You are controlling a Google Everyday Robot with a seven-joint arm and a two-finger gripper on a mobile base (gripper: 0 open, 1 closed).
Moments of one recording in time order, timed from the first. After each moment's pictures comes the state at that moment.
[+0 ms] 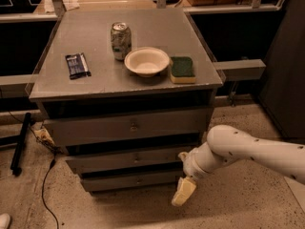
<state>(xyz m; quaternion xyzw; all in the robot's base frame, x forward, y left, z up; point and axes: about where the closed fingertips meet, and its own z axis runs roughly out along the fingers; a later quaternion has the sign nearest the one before) 0.463 -0.091 0.539 -0.58 0.77 0.20 0.17</state>
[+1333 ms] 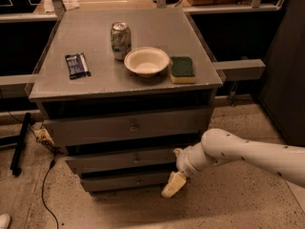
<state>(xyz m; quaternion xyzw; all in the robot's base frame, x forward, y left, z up) 0.501 -0.068 0.513 -0.55 0.78 0.21 0.22</state>
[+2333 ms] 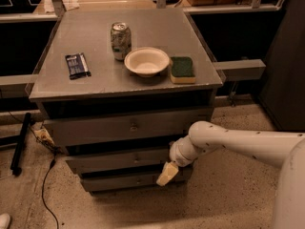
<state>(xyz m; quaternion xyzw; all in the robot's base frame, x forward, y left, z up) 0.555 -0.055 0.483 -0.55 0.79 0.18 0.21</state>
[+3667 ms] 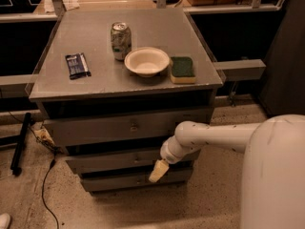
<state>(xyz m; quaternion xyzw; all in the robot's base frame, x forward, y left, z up) 0.580 -0.032 0.454 -0.55 0.80 0.16 0.19</state>
